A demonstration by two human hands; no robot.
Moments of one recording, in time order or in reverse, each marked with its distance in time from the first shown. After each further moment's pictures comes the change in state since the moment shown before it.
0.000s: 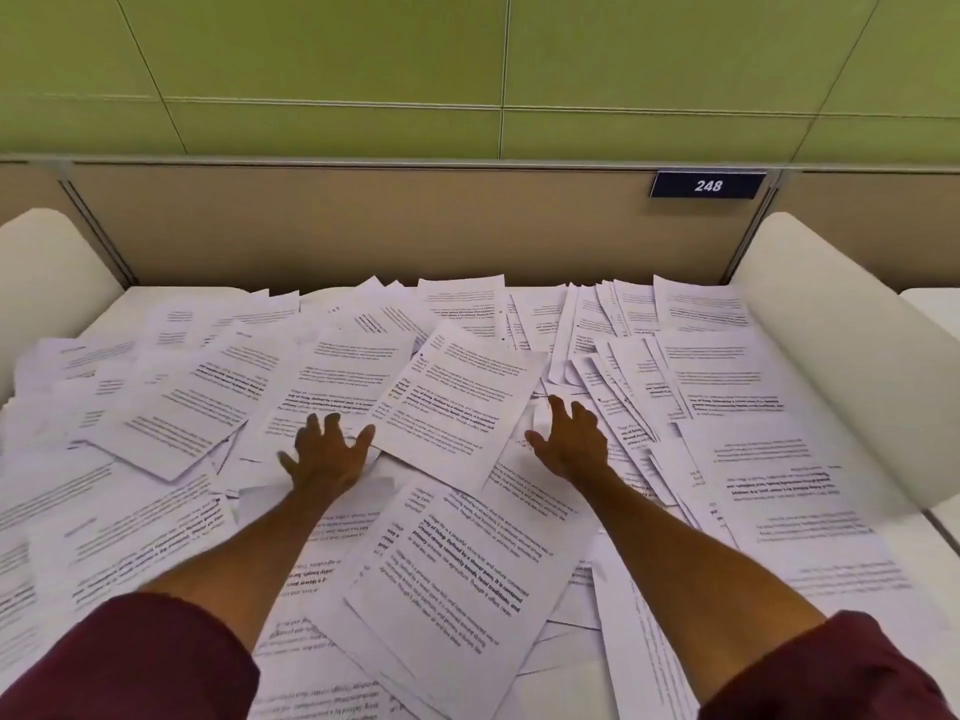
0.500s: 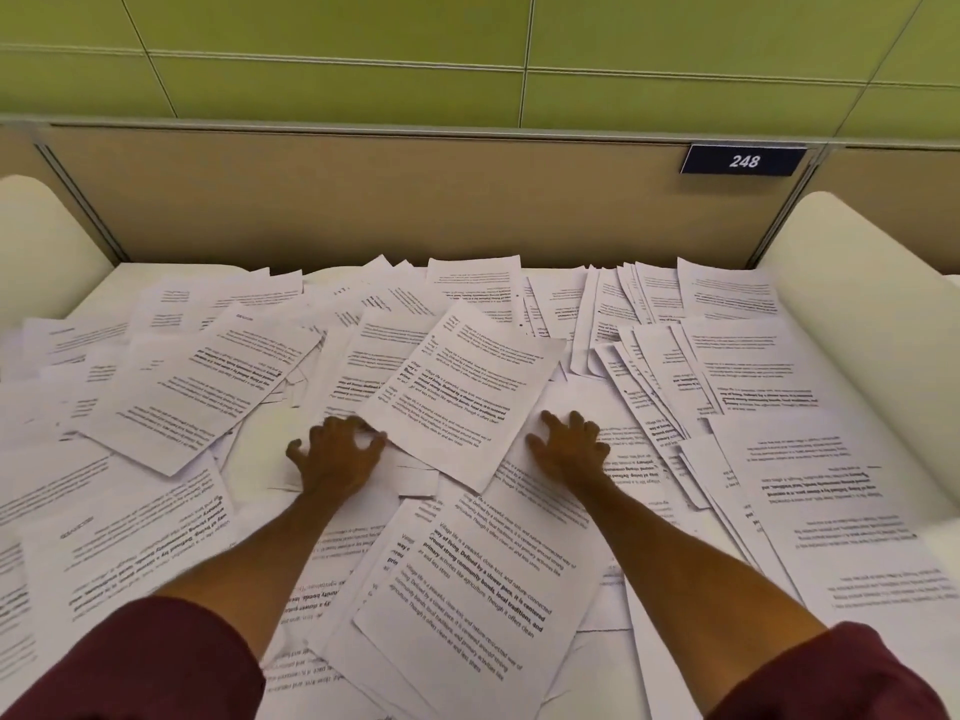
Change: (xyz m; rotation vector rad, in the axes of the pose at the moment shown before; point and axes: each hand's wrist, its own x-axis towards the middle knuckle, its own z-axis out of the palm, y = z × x) left_hand 0.025 -0.021 0.018 0.148 0.095 0.080; right_hand 0.014 -0.024 0.040 -0.062 -0.109 0.098
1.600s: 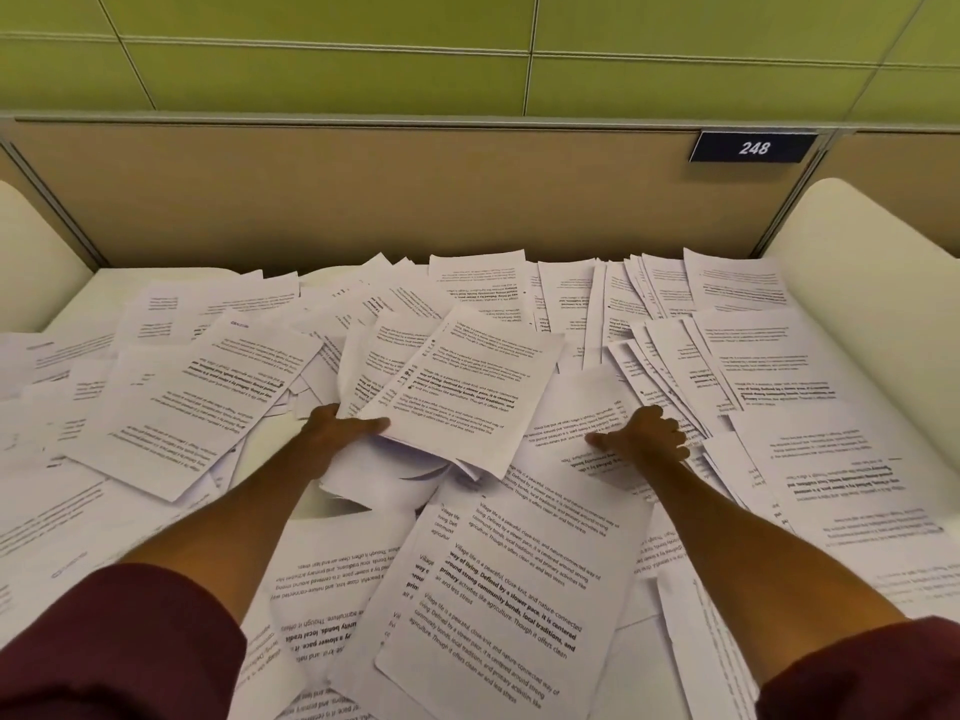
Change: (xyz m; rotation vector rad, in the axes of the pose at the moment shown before) left_hand 0.066 -0.017 -0.031 -0.937 -0.424 -0.303; right_hand 0.033 0.040 -0.030 0.158 0.042 0.498
